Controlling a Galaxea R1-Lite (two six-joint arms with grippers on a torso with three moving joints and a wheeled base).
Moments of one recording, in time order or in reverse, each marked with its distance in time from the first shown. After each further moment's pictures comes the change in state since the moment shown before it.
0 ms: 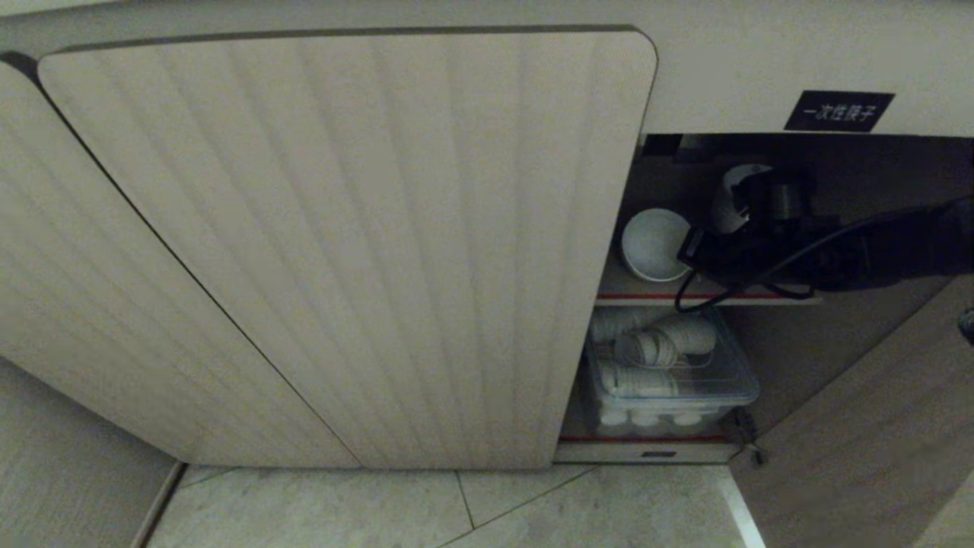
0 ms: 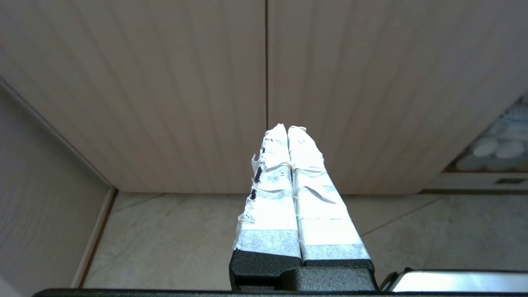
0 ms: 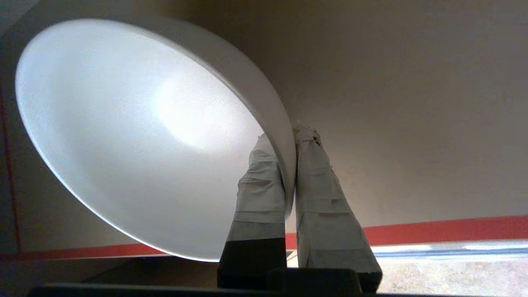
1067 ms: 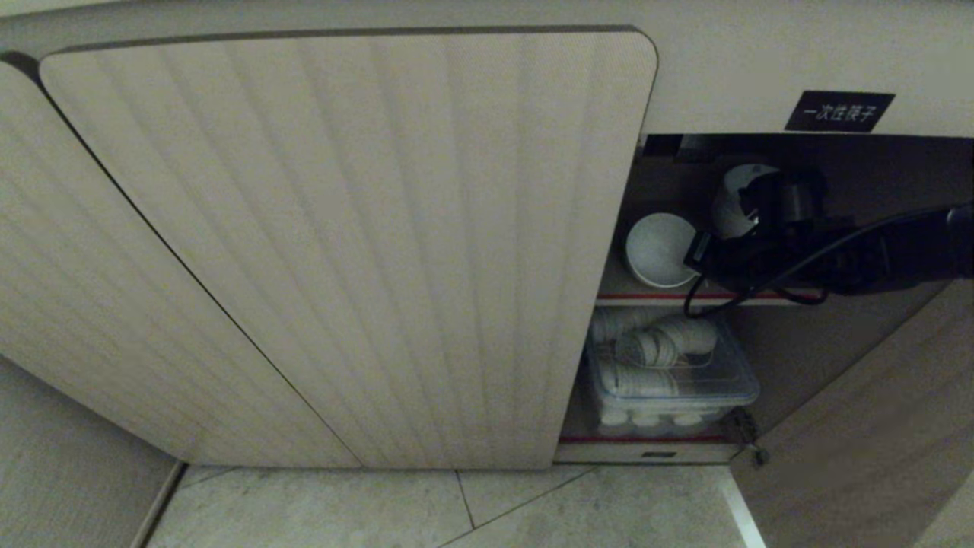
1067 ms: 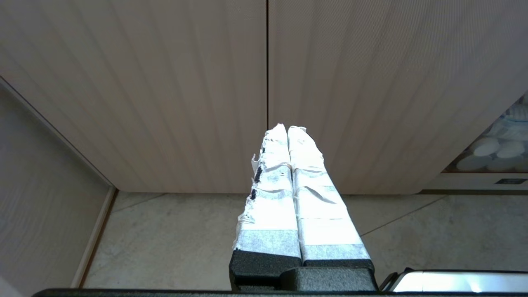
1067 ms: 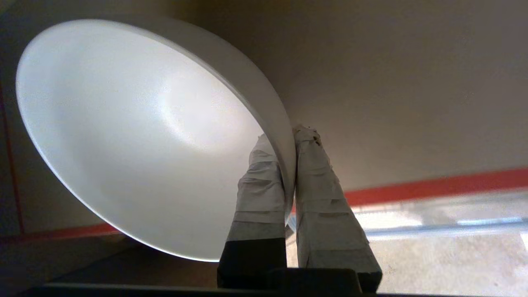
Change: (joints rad) left arm 0.000 0.000 0.000 0.000 0.000 0.000; right arm 0.002 -0.056 0.069 0.013 0.003 0.001
